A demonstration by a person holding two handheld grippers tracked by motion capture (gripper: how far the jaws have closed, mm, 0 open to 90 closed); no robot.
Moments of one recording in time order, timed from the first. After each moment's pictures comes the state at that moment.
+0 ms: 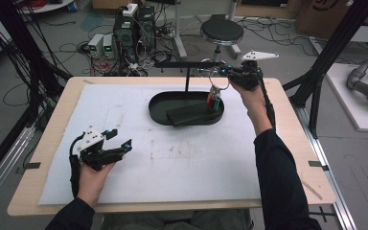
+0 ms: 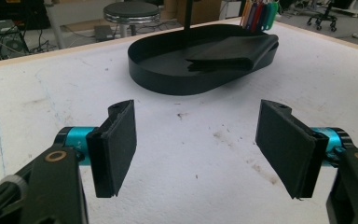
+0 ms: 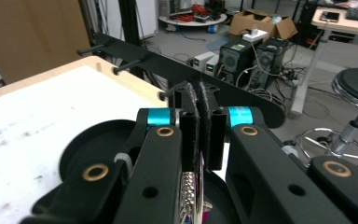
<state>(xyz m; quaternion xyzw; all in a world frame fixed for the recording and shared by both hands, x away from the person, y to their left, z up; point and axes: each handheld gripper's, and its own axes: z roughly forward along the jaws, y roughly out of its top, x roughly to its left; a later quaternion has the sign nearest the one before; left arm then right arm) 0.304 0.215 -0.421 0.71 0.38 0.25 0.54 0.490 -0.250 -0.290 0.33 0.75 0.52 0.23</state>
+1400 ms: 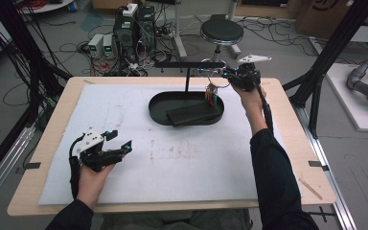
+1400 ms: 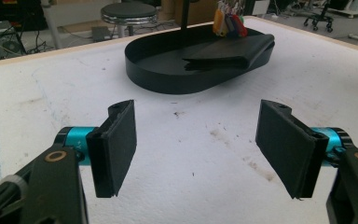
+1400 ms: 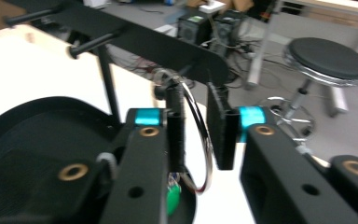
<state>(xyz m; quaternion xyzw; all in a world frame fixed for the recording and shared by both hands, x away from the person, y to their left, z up) 0.302 0.215 -0.422 0.71 0.37 0.25 0.54 0.511 -0.254 -0.314 0.39 0.75 0.45 0.29</state>
